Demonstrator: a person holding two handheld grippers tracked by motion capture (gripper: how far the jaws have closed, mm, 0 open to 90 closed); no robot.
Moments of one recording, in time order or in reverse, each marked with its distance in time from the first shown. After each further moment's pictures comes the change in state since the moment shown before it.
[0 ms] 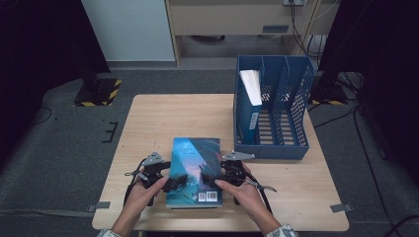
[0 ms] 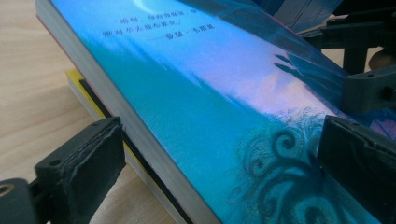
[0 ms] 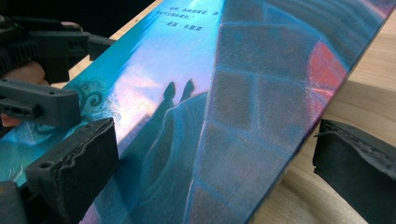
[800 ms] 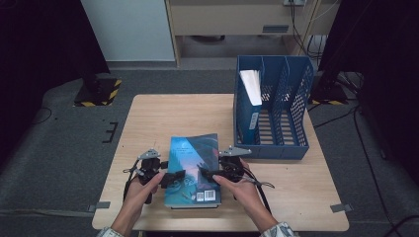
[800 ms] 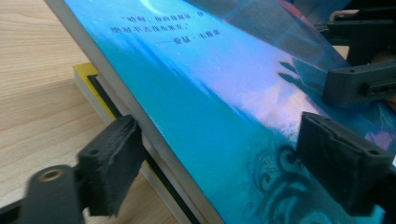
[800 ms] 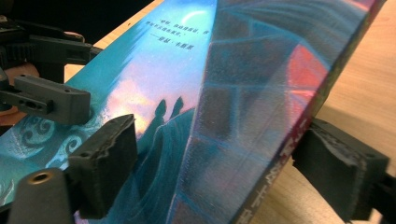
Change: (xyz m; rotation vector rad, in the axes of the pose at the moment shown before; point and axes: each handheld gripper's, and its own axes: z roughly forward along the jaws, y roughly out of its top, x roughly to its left) left arm 0.011 0.010 -0.007 0.003 -0.019 -0.086; right arm 0.009 0.020 -0.002 0.000 -0.063 -0.081
